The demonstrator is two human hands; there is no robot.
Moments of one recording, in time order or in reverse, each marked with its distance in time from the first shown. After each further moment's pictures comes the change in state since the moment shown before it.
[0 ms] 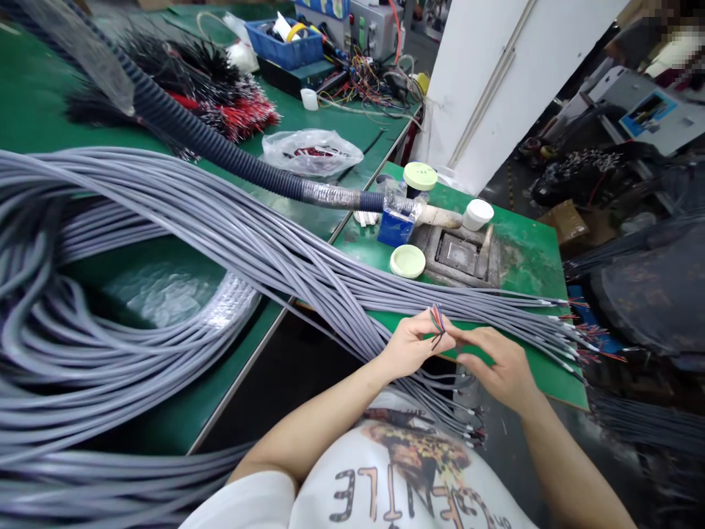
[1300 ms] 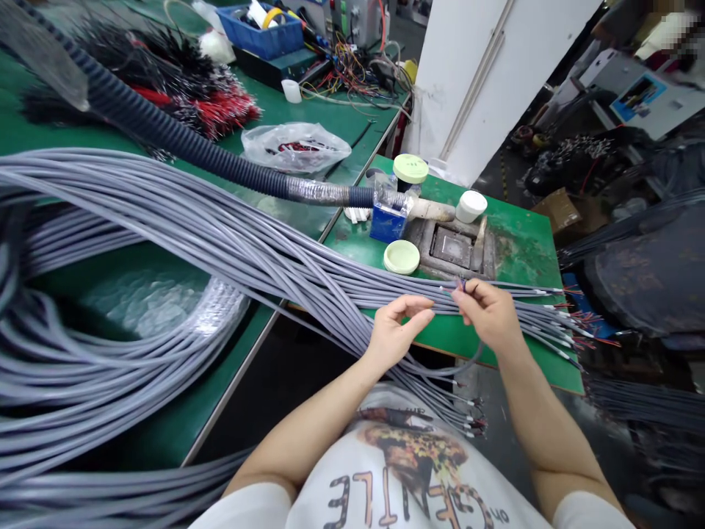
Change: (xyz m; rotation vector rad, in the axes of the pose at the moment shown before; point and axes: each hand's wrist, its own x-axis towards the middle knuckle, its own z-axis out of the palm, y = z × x) left_hand 0.001 0.003 -0.010 0.182 0.328 -0.022; right_hand 0.060 0.002 0.003 0.407 0.149 0.516
